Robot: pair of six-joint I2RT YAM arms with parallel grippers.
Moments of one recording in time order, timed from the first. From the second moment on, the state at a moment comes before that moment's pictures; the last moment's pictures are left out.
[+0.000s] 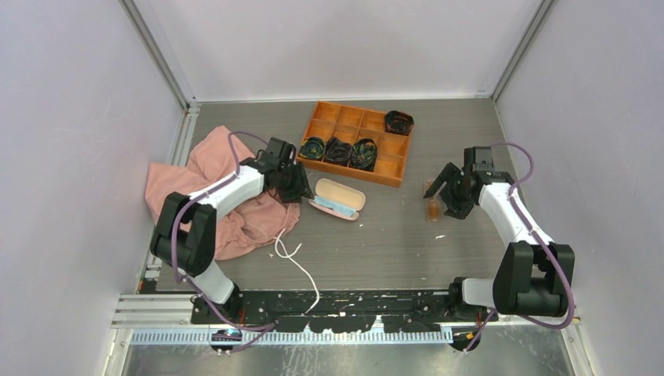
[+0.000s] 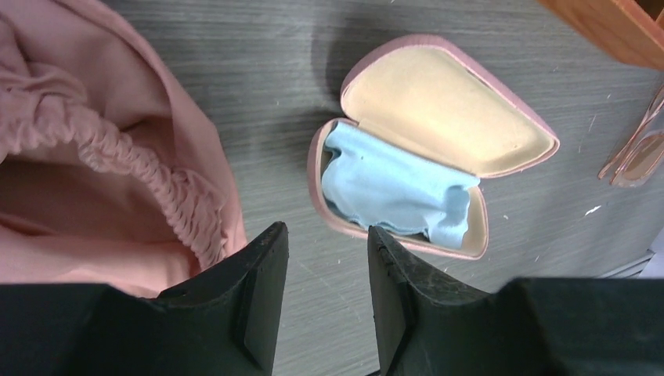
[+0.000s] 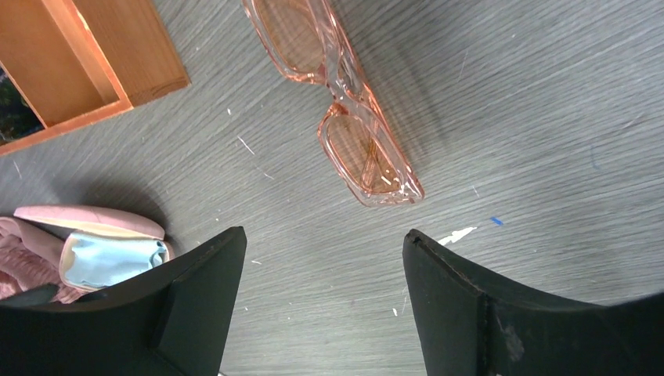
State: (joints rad) left arm -0.42 1.62 1.07 -0.48 0.20 -0.65; right arm -0.07 1.30 0.88 -0.68 -0.13 0.63
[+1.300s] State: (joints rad) left arm -0.65 1.61 1.03 -0.45 0.34 -0.68; right arm -0.03 1.50 0.91 -0.49 -0.03 0.40
